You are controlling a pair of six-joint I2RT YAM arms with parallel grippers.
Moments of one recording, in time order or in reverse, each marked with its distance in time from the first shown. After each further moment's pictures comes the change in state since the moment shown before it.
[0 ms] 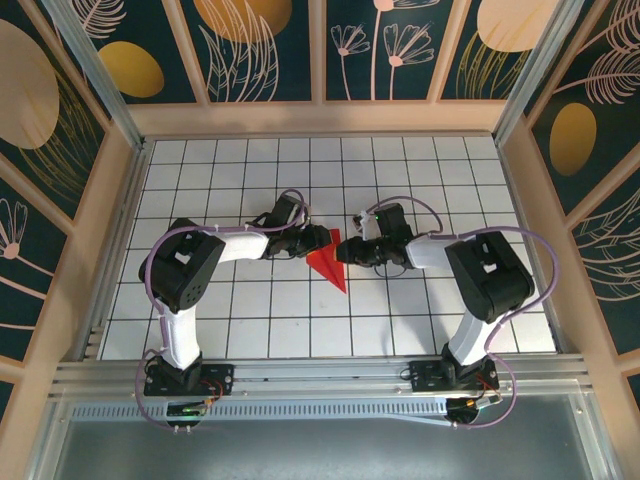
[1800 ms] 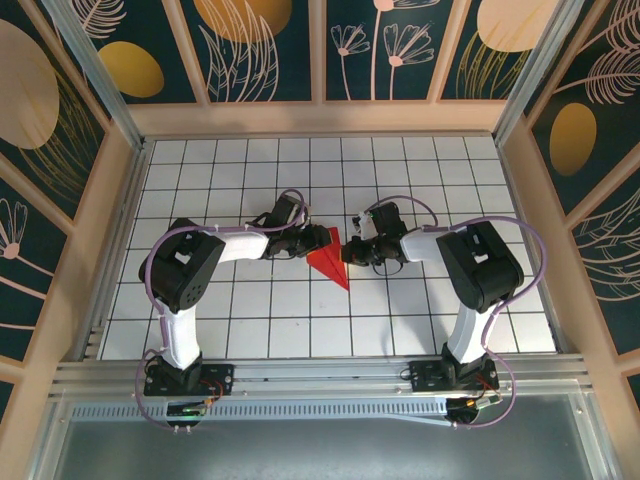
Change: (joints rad) left arm 0.000 0.000 0.000 0.001 -0.004 0.000; right arm 0.001 0.078 0.073 -0.098 0.088 -0.023
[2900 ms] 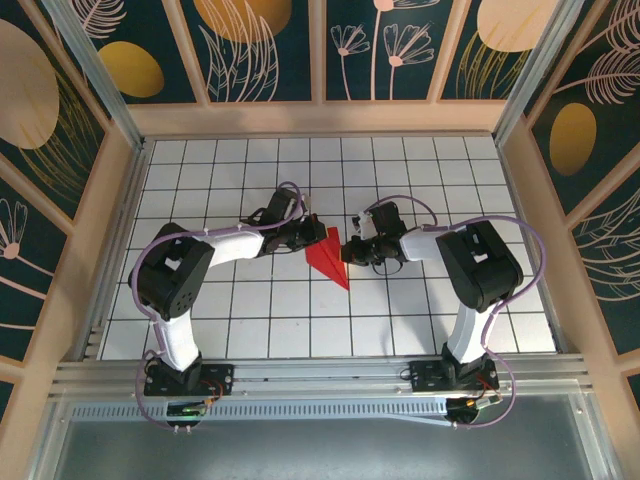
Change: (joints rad) left arm 0.000 -0.068 0.002 0.026 0.016 0.000; right arm 0.002 0.008 0.009 -0.015 0.004 0.000
